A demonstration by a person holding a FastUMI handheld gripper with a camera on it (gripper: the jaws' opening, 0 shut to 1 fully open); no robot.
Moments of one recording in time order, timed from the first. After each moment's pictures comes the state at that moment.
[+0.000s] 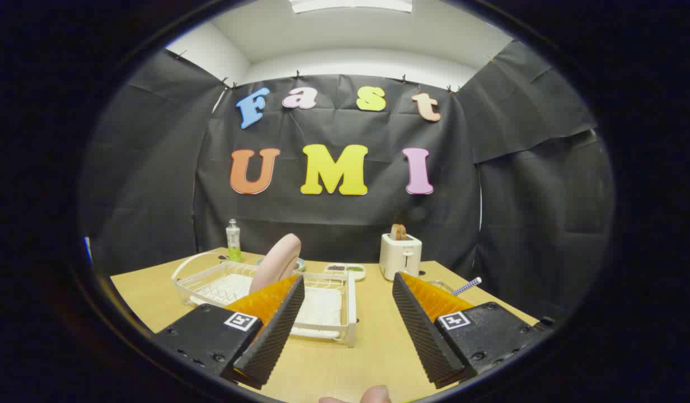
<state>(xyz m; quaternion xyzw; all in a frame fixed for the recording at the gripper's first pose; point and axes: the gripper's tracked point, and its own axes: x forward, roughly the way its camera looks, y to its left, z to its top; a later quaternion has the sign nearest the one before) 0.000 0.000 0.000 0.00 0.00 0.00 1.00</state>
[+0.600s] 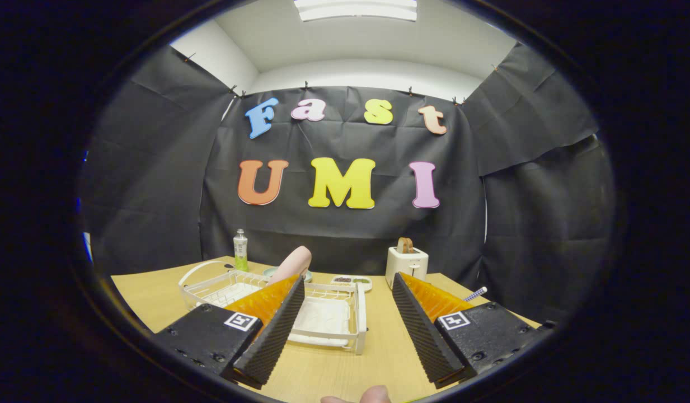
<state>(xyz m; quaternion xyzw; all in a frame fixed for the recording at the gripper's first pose) -0.004 0.014 0.012 -0.01 -0.04 0.01 1.00</state>
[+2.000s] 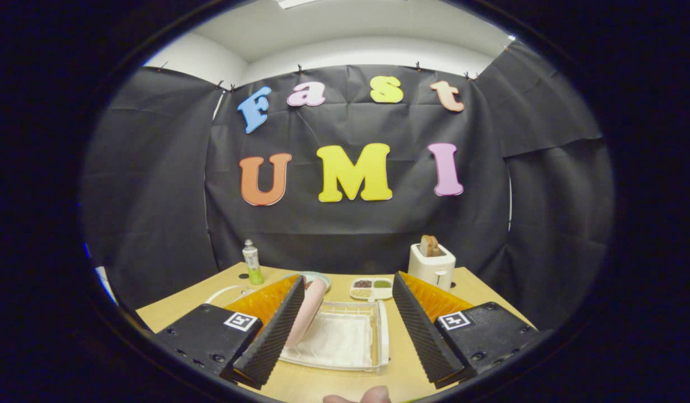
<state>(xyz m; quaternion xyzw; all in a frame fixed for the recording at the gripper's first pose) 0.080 0.046 0.104 0.03 0.06 0.07 1.00</state>
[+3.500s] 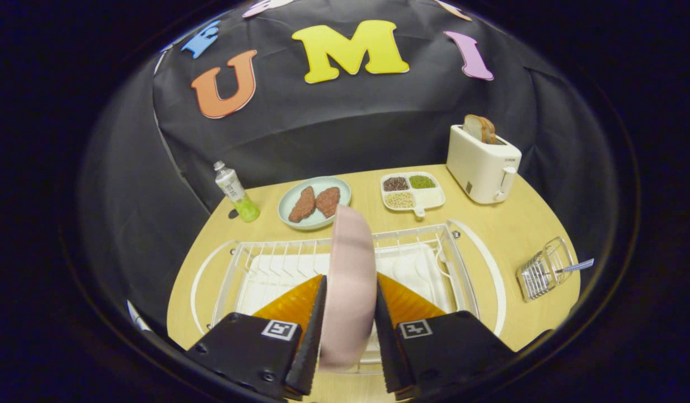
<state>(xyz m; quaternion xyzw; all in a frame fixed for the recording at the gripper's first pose) 0.195 0.146 -0.012 0.08 0.37 0.03 0.93</state>
